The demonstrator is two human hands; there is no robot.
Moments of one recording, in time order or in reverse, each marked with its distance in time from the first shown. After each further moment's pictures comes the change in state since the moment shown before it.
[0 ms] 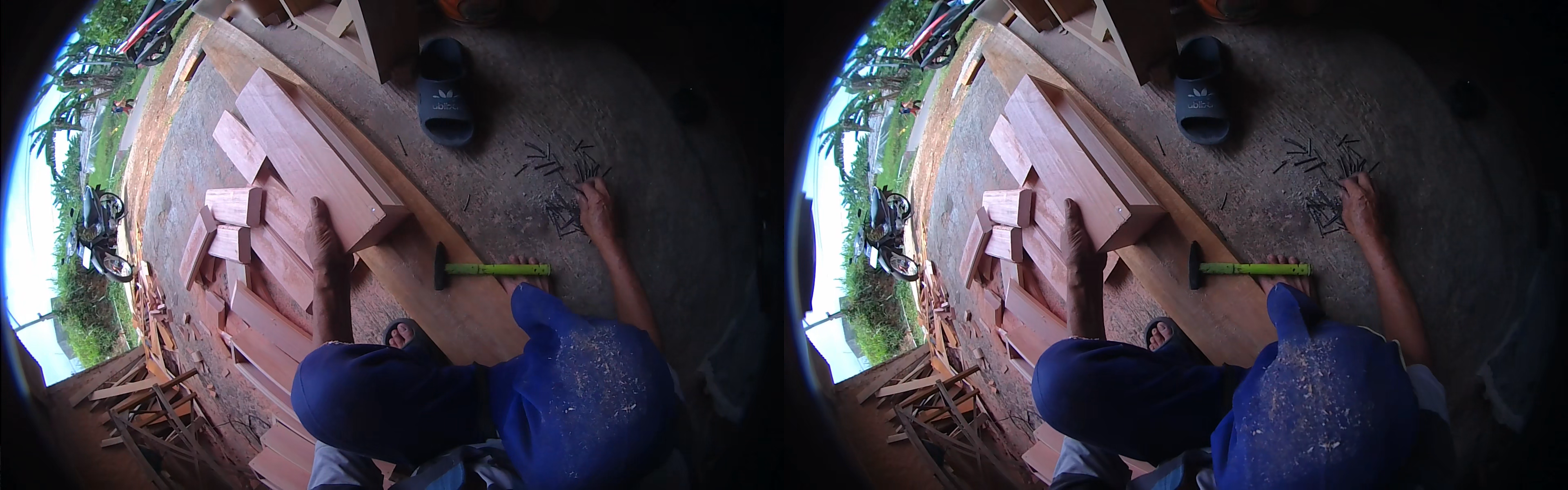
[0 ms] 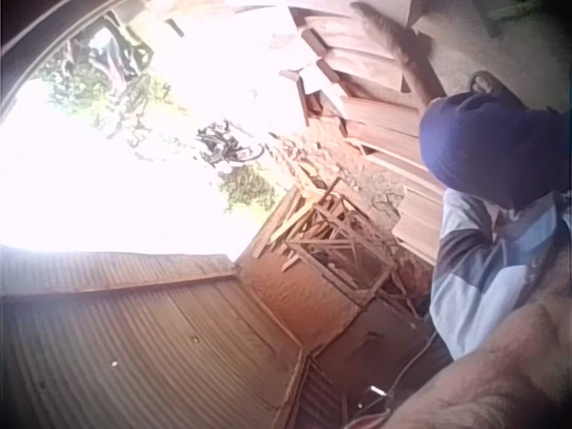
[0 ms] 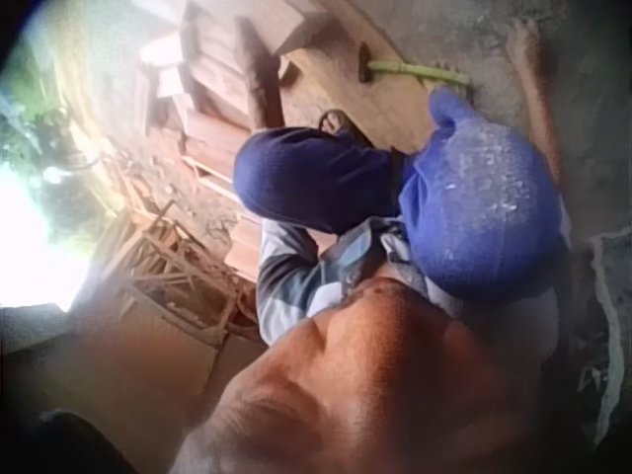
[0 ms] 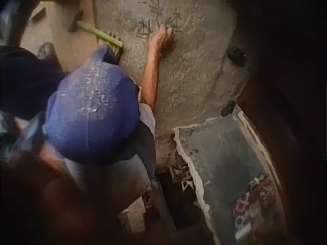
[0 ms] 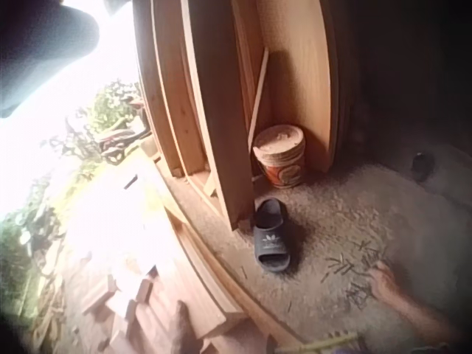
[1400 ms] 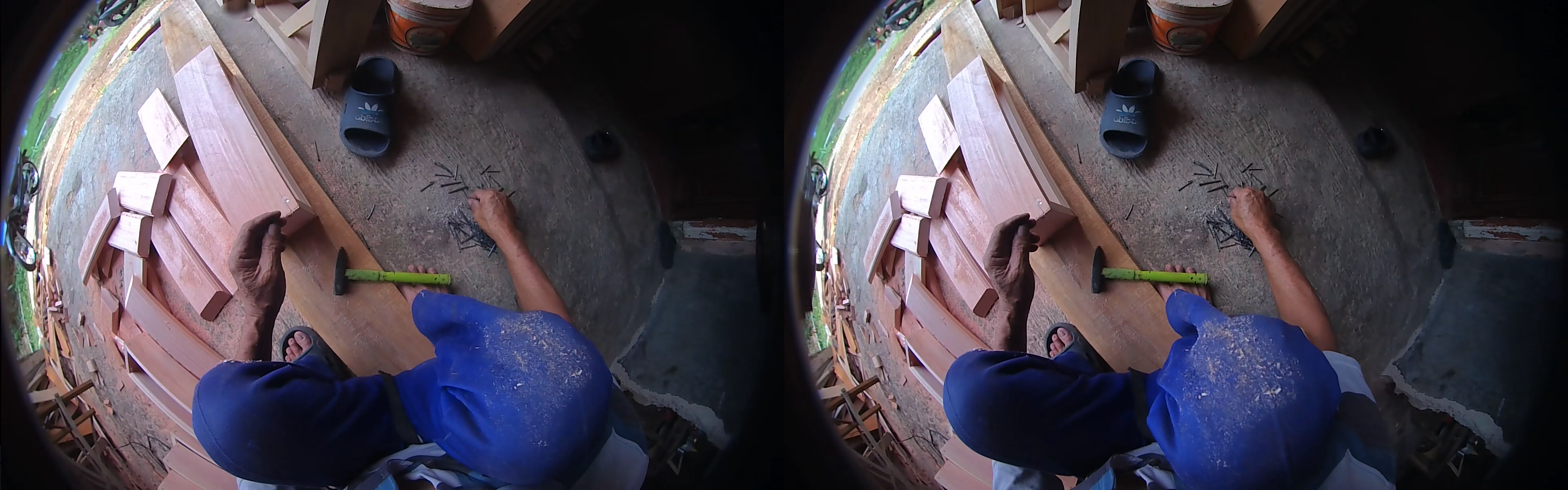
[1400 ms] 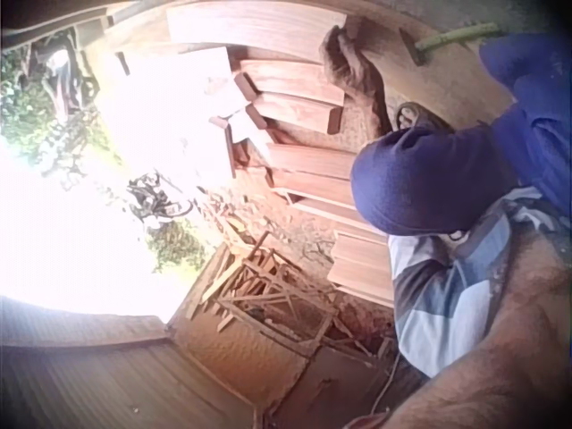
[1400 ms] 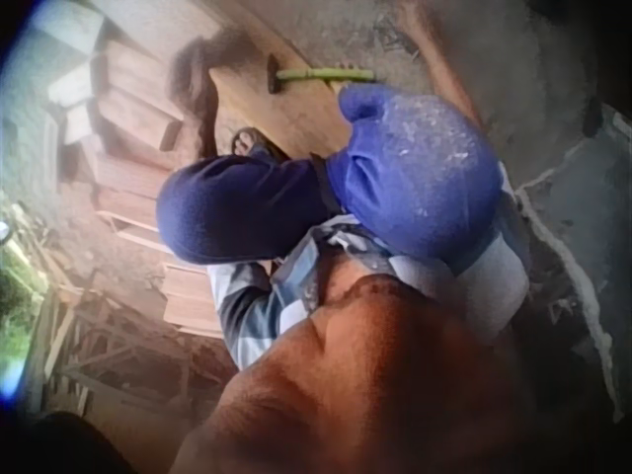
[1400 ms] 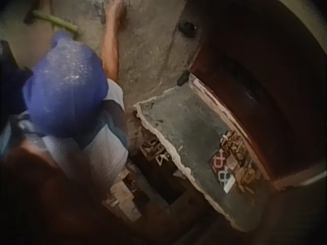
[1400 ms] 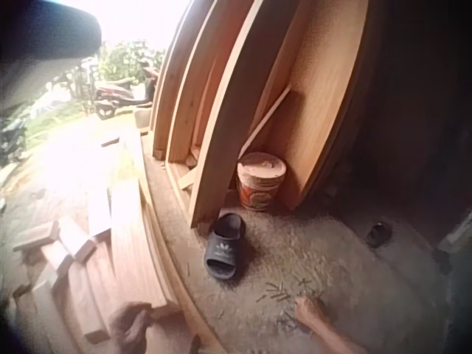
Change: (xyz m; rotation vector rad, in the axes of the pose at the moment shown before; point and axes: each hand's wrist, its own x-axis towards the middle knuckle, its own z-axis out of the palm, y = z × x) left_hand -0.090 -0.007 0.020 0.403 -0.177 0.471; right_hand 0.044 -0.040 -0.019 -0.095 -0.201 0.077
